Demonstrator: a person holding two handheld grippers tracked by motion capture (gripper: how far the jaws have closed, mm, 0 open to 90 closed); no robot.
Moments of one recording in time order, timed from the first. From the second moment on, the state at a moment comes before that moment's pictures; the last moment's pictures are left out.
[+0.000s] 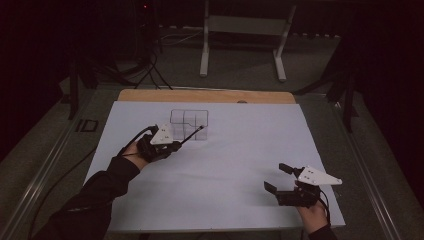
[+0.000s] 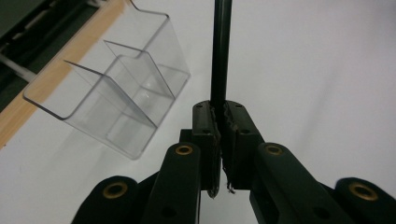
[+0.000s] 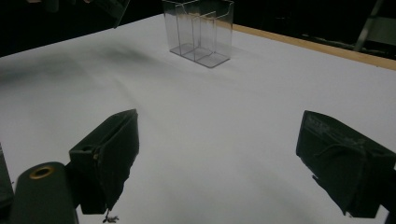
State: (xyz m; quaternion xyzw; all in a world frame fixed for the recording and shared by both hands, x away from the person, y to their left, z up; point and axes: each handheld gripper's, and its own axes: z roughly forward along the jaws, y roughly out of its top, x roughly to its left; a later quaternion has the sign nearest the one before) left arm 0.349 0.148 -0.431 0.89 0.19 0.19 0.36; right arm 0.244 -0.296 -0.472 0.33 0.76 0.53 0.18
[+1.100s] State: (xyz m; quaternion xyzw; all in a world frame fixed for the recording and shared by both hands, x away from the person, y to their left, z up) left arm 0.312 0.131 -0.455 0.79 0.30 0.19 0.49; right arm 0.231 -0.277 -0.445 0.31 0.75 0.54 0.21
